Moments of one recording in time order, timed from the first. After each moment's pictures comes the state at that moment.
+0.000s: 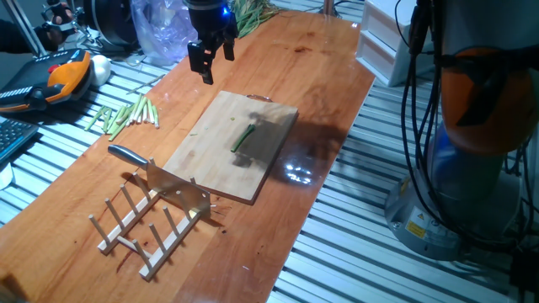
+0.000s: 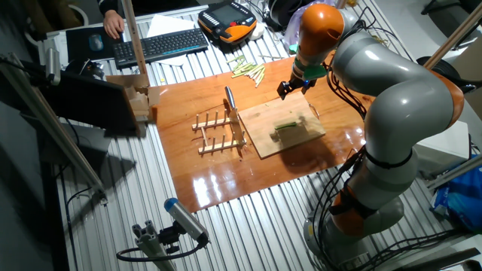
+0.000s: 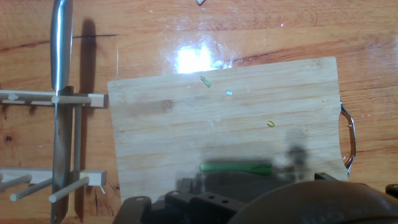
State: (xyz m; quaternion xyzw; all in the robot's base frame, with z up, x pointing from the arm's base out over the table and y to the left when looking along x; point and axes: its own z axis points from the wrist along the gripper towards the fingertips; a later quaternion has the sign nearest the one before) arm 0.515 0.001 0.236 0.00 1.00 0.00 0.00
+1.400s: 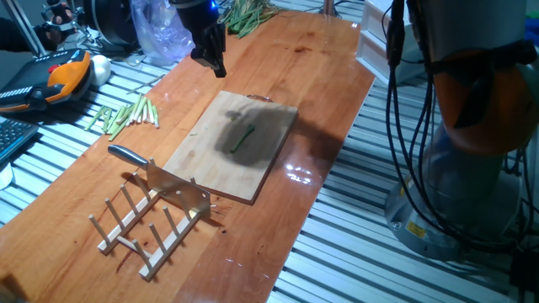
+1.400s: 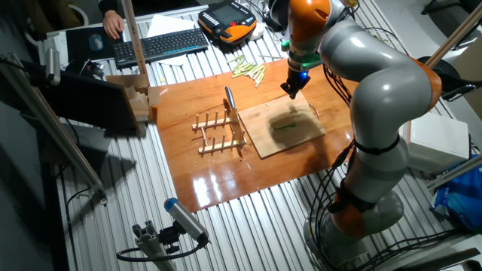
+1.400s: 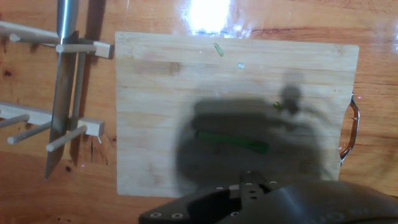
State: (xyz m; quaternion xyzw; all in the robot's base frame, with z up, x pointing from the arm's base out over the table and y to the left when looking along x) arm 0.515 0.001 0.236 -0.09 0.99 0.00 -0.09
